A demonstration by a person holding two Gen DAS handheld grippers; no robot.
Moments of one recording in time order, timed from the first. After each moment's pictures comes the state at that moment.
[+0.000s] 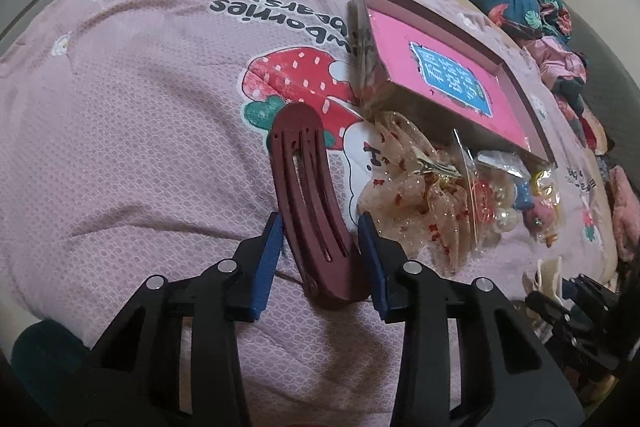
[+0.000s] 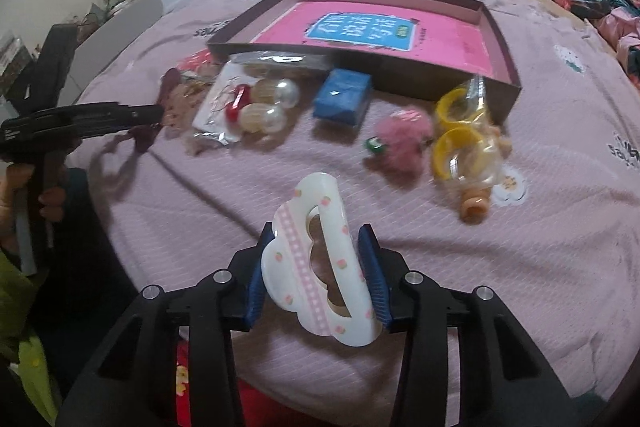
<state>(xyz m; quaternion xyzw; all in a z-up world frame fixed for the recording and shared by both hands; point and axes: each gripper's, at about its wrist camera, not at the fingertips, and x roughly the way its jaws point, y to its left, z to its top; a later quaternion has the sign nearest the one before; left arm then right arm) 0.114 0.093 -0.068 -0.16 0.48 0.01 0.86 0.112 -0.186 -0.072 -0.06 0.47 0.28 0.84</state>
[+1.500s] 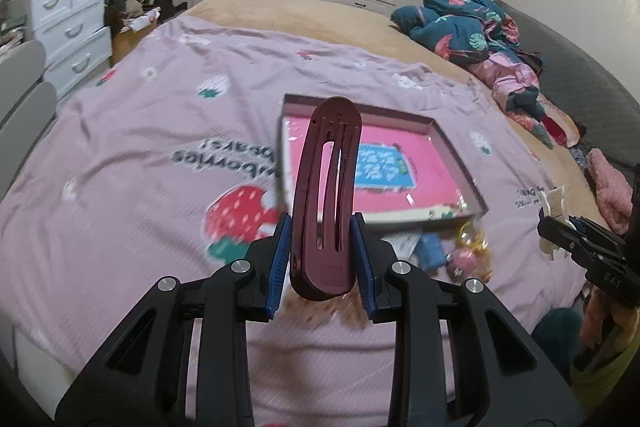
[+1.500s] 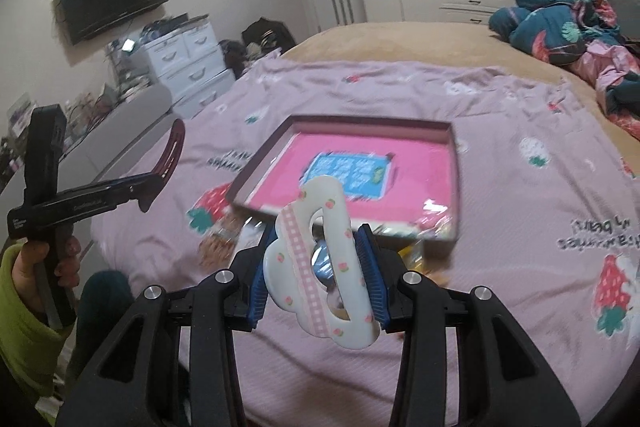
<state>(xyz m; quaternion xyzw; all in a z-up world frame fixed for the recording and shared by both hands) 0.123 0.058 0.049 -0.09 0.38 -0.04 0.92 0.148 -0.224 0.050 0.01 0.35 0.28 0.90</state>
